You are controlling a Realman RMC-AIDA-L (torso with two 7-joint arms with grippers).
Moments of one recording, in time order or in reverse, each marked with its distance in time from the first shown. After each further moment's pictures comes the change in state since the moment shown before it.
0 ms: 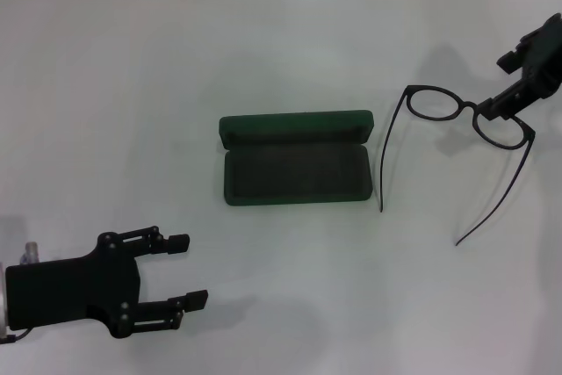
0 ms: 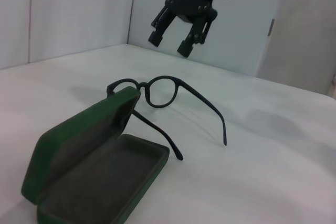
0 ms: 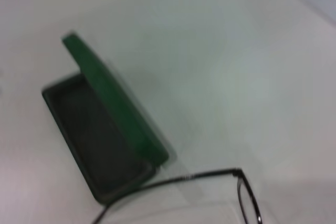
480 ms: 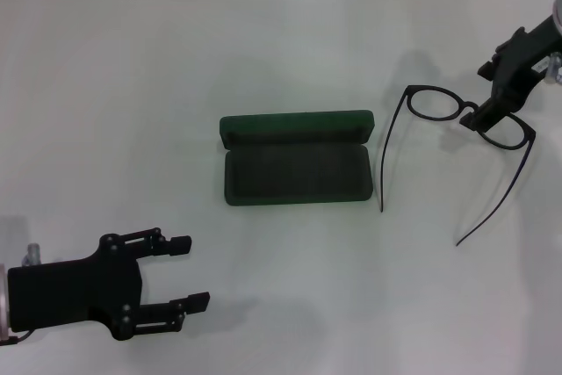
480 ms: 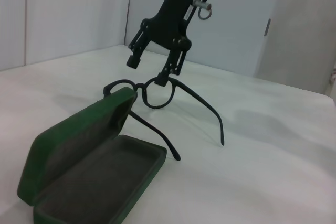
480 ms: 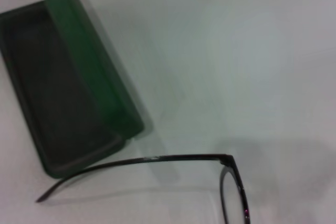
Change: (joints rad) left arm -0.002 0.000 0.000 -0.012 0.001 0.000 0.012; right arm 0.042 0.035 -0.175 0.137 -0.076 0.232 0.003
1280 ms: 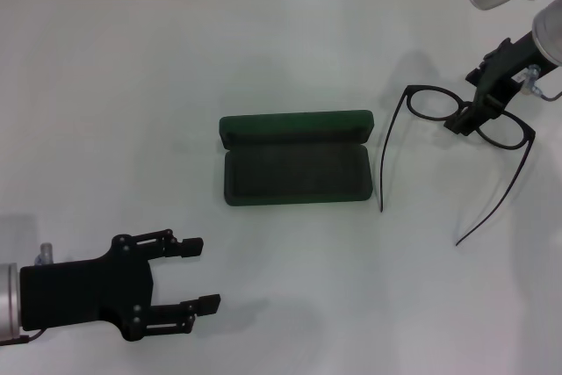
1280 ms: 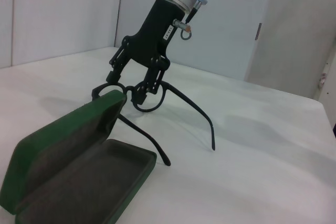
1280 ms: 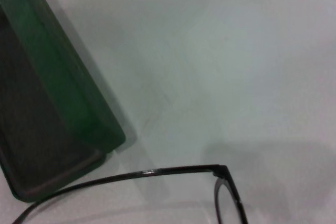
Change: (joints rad) left arm -0.024 0.001 0.010 -0.037 0.001 0.000 0.001; right arm 0.019 0.022 0.008 0.126 -0.002 0.144 0.006
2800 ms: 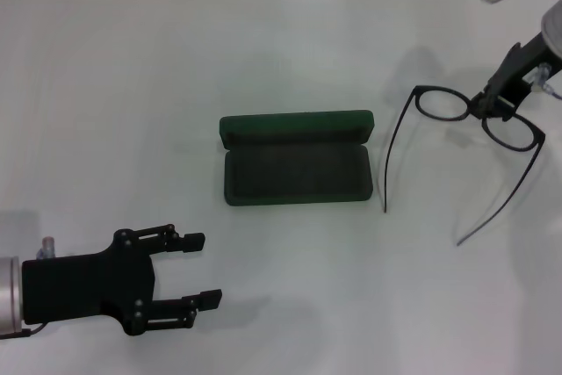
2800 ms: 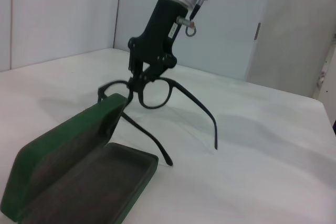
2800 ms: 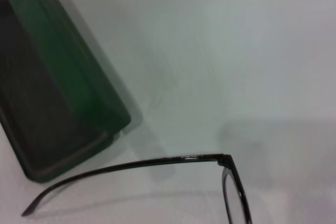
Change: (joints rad) left arm -0.012 0.001 0.000 0.002 0.001 -0.003 0.000; right arm 0.049 -0.036 0.008 0.061 -0.008 -0.061 0.035
